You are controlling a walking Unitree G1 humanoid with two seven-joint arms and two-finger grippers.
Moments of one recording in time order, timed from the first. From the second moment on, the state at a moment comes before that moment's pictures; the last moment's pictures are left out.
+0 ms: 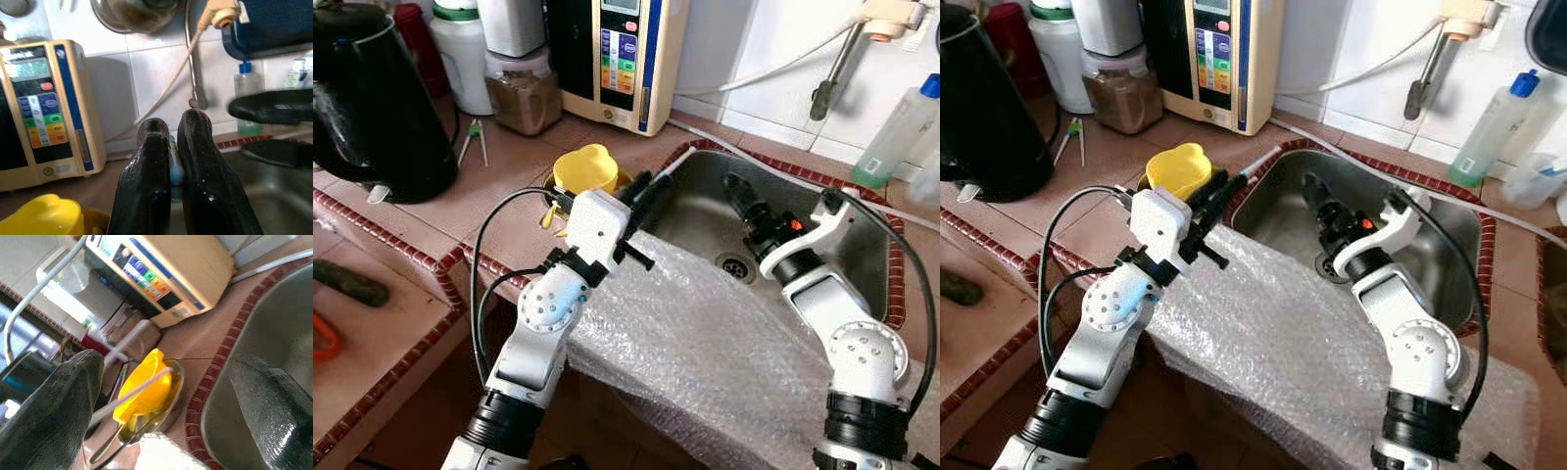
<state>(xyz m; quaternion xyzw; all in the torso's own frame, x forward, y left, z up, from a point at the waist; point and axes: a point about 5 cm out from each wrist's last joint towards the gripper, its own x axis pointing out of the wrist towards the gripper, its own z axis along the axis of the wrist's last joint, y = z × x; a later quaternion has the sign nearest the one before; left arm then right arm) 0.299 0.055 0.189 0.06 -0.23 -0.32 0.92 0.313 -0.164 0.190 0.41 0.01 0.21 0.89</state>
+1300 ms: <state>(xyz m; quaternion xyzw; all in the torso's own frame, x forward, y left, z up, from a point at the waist) 0.284 0.043 0.176 0.11 -0.25 -0.39 0.88 0.337 -0.152 0.201 0.46 0.03 0.21 0.86</state>
